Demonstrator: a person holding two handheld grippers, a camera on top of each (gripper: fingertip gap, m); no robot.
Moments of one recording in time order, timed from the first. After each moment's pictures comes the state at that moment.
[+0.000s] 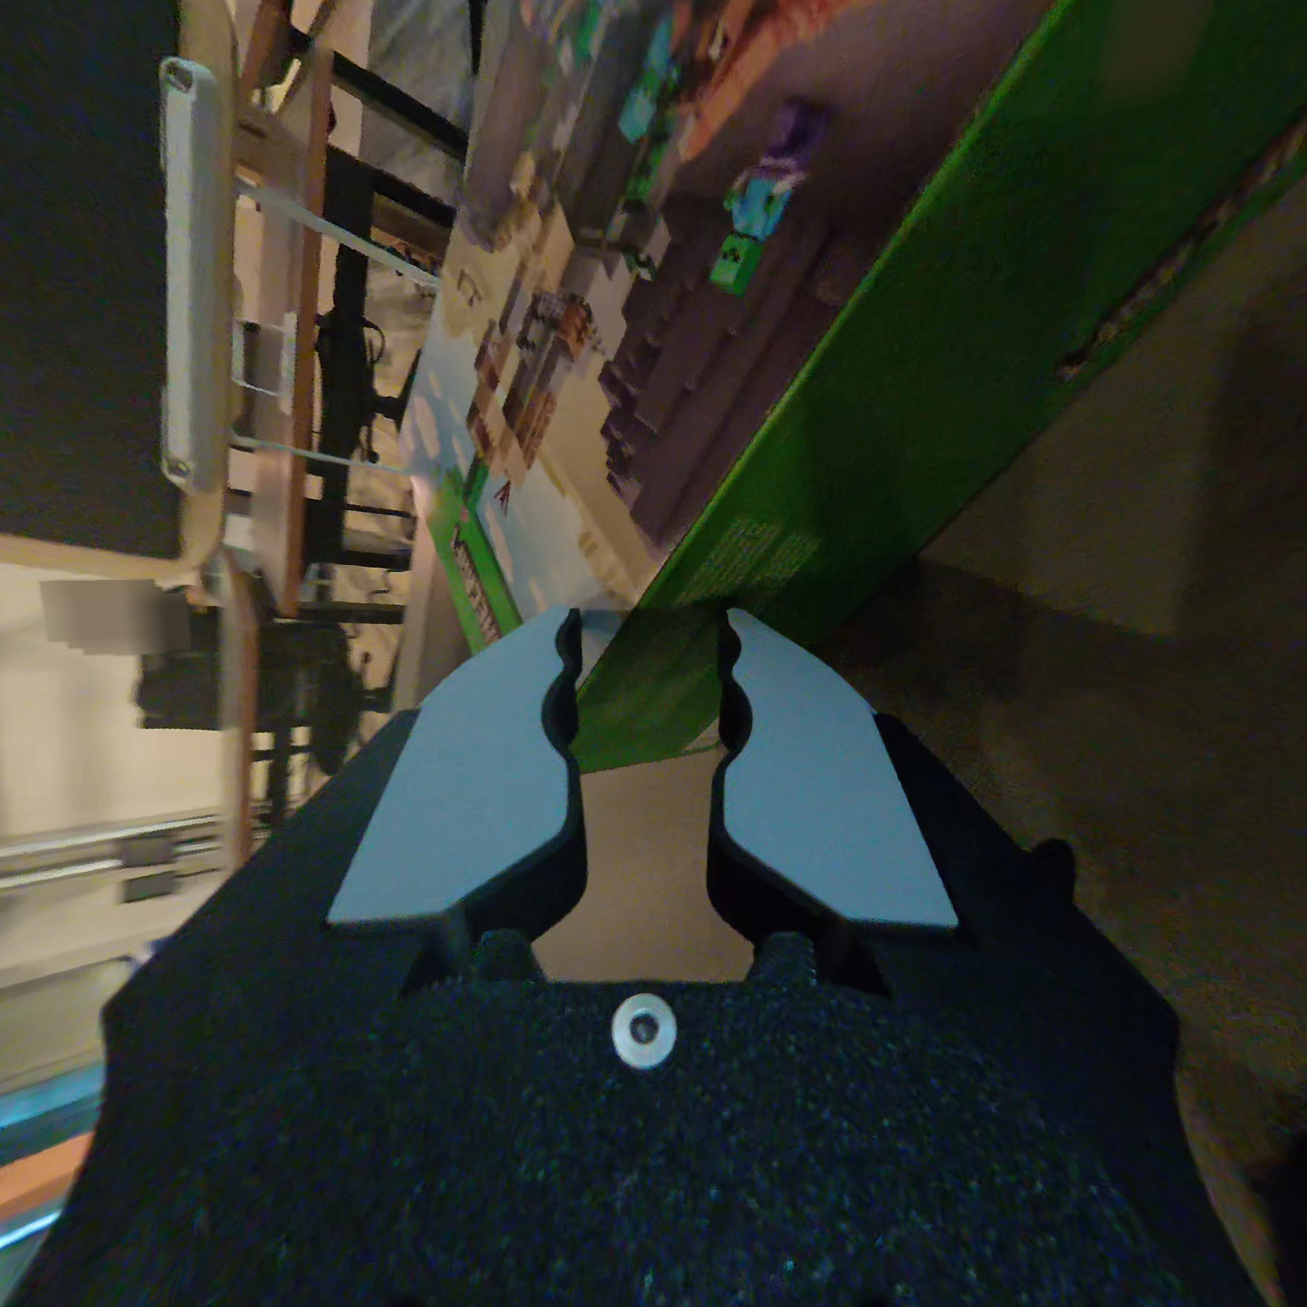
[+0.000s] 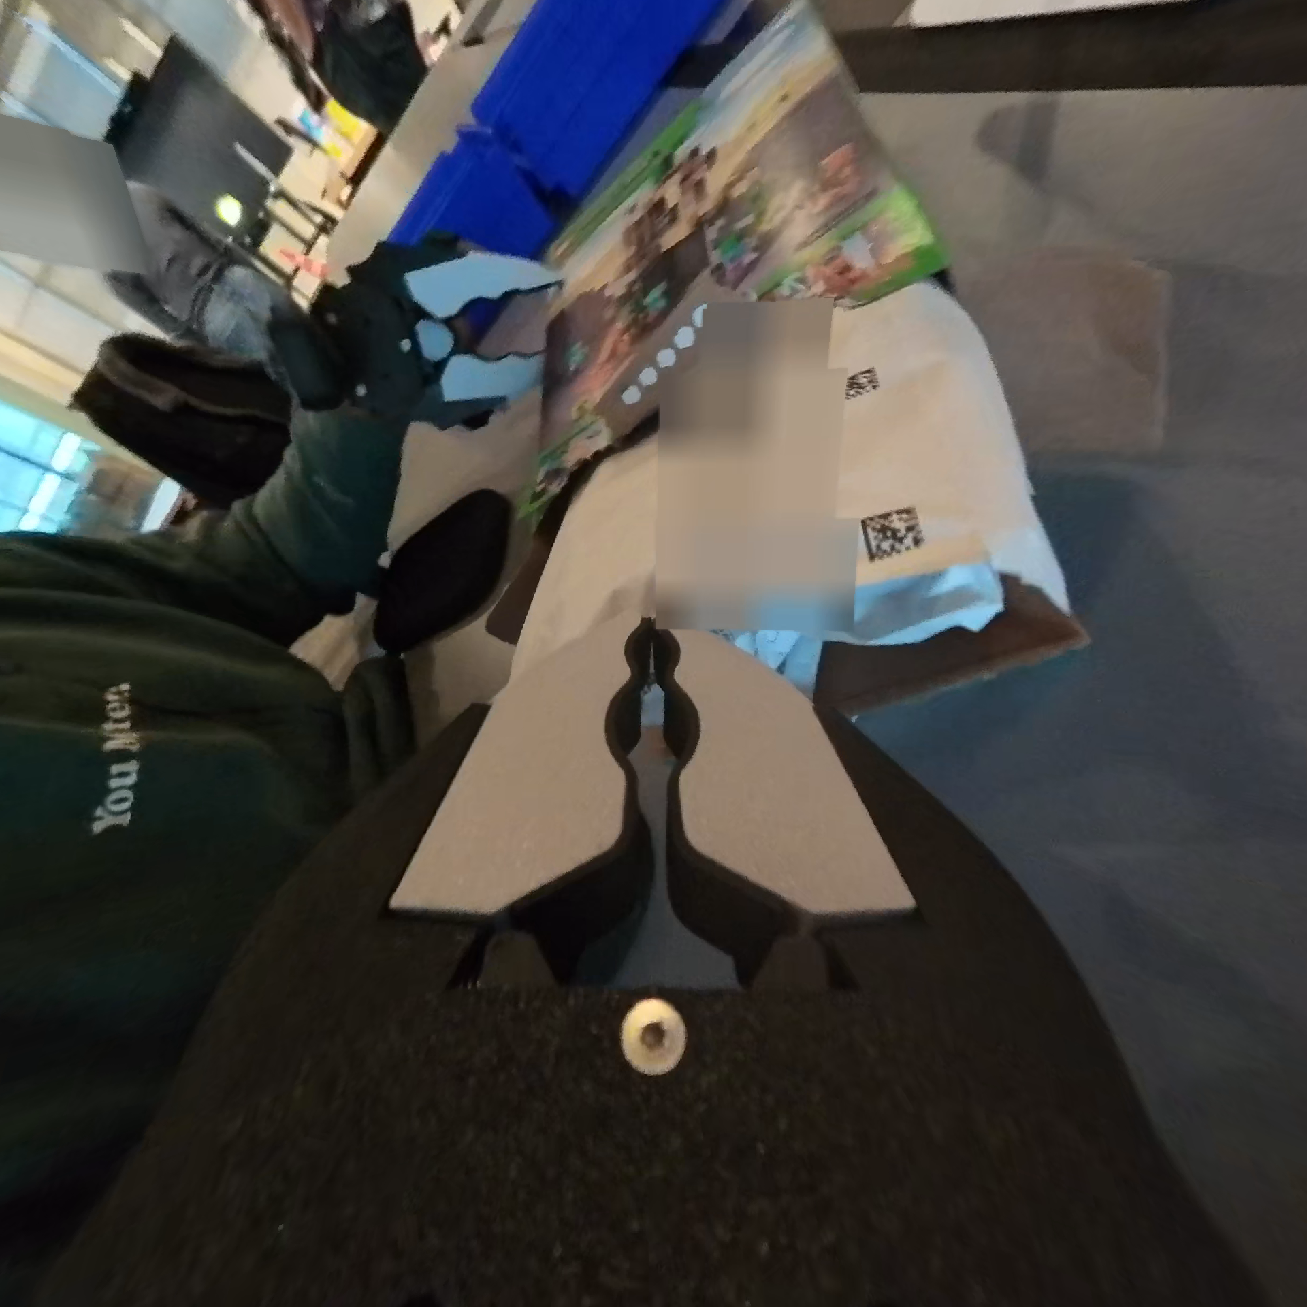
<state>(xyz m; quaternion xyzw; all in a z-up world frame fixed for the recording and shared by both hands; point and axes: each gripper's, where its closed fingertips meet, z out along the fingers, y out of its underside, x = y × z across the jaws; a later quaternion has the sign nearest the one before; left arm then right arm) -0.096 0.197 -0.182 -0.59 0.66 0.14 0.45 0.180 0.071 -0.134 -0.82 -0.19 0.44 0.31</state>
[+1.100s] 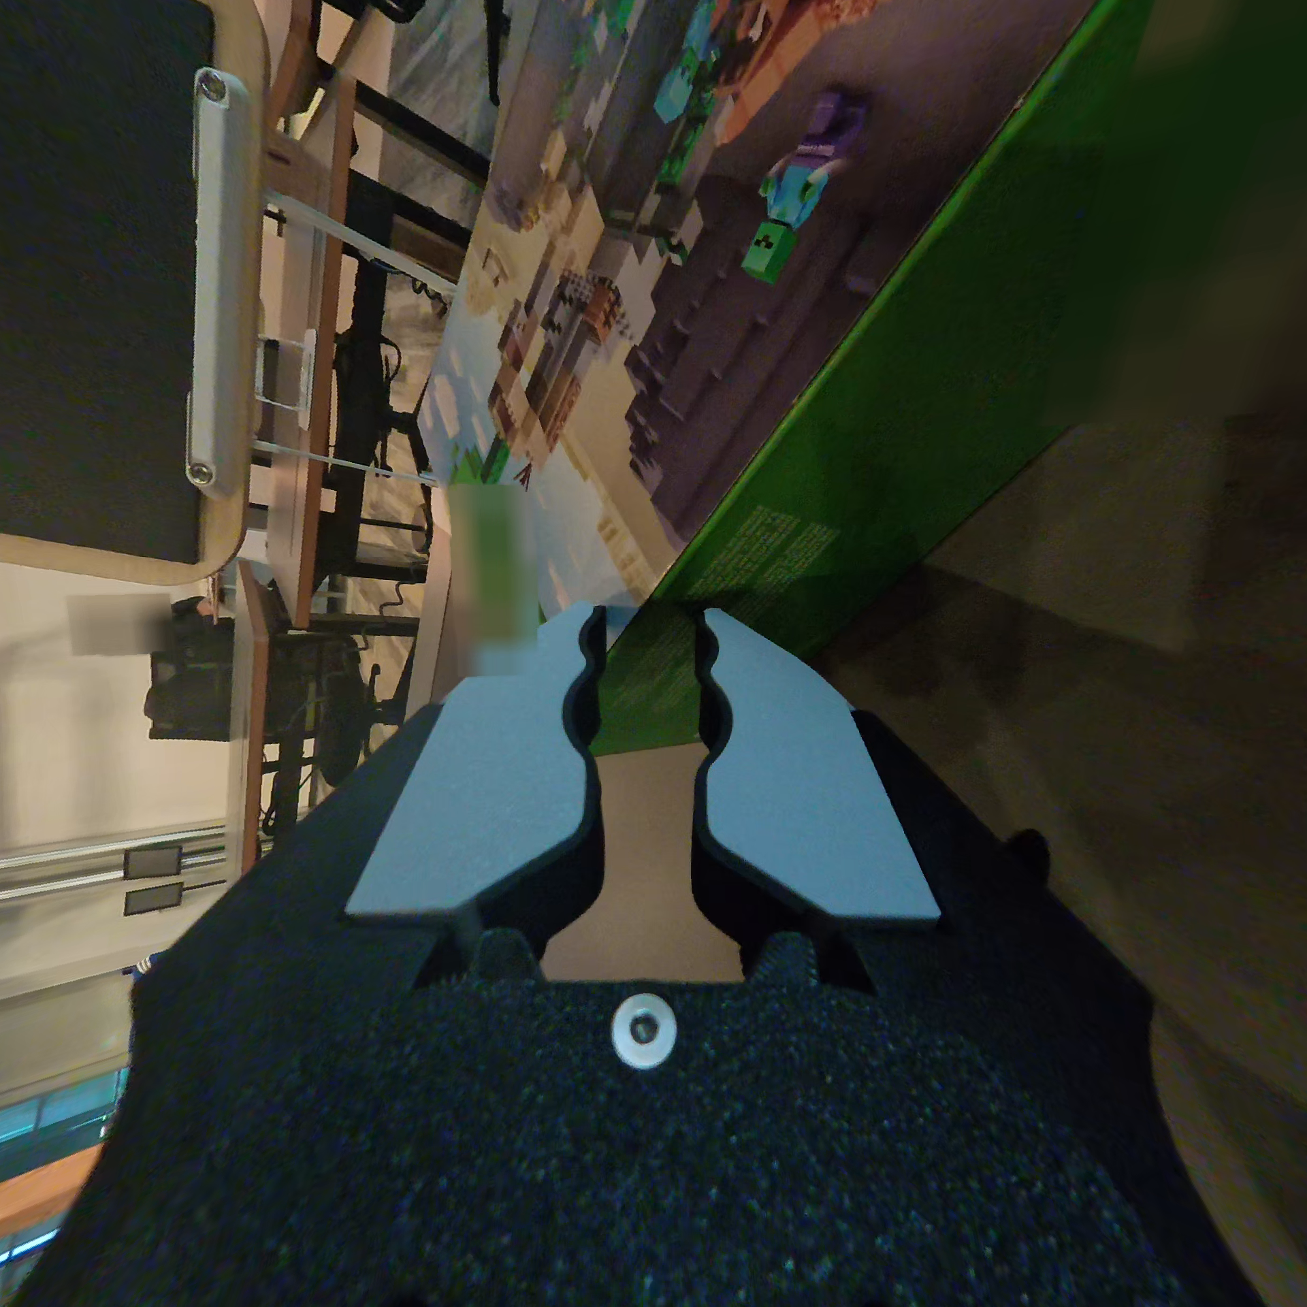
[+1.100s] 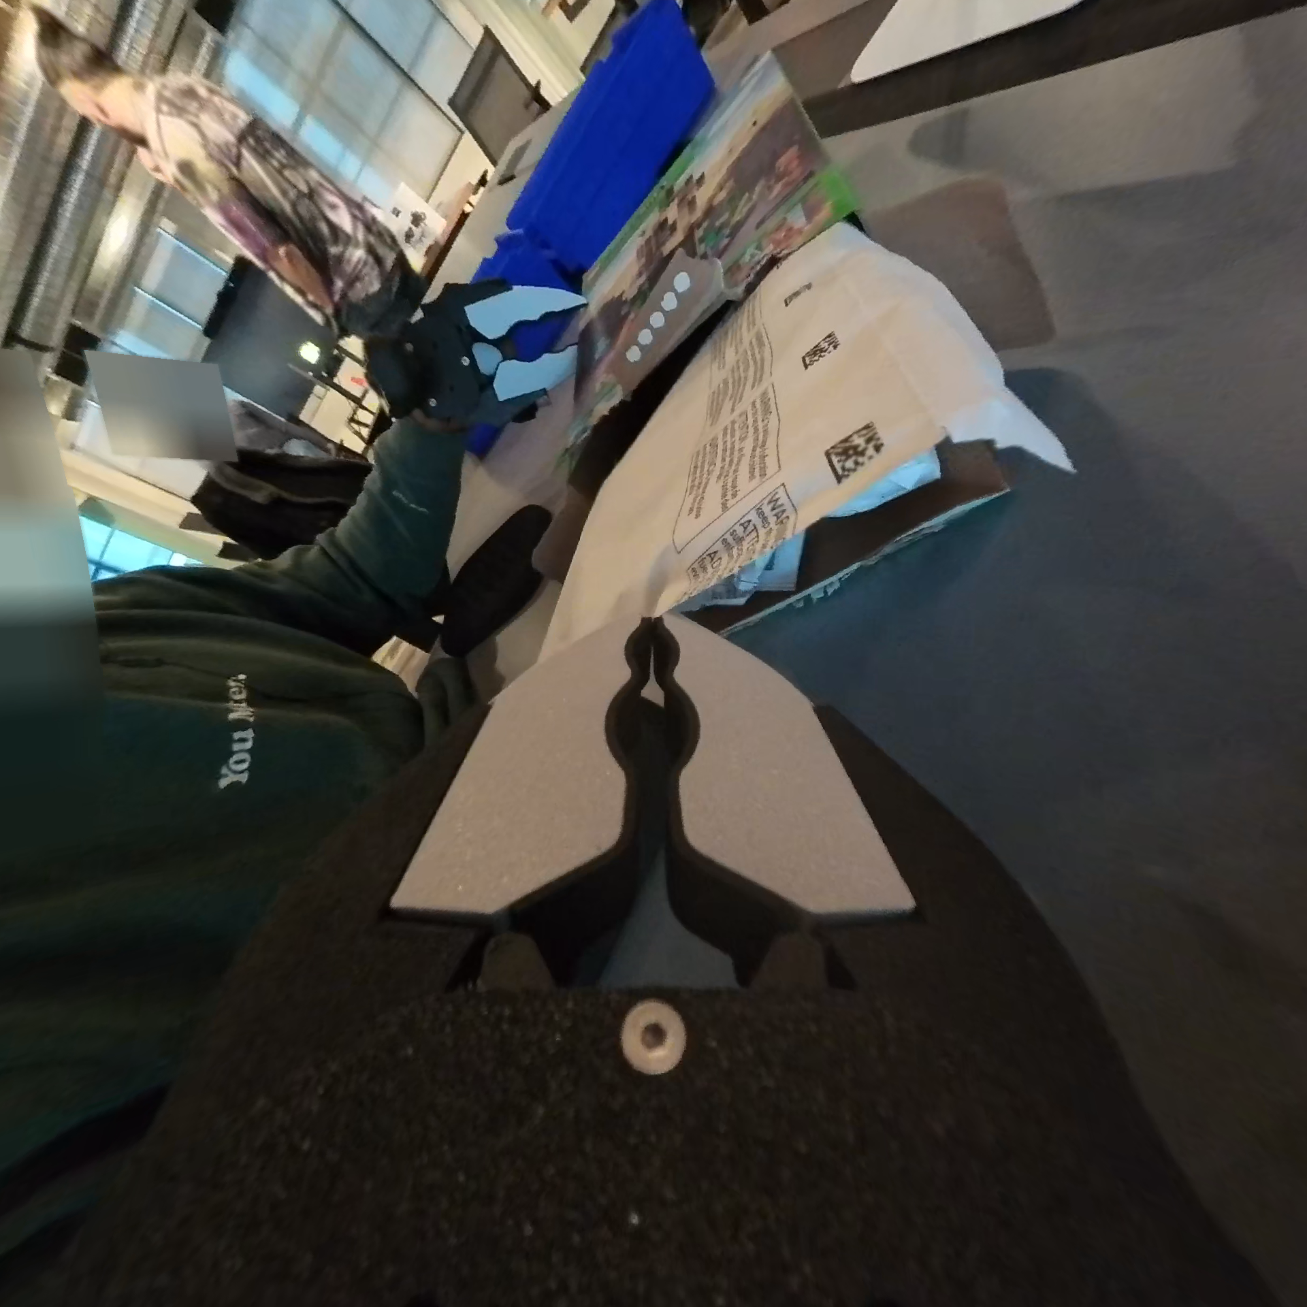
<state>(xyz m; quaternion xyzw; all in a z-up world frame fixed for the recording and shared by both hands) -0.096 0.197 -0.178 -0.58 0.65 0.13 0.47 0.242 0.024 -0.126 -0.80 -0.11 0.48 0.33</state>
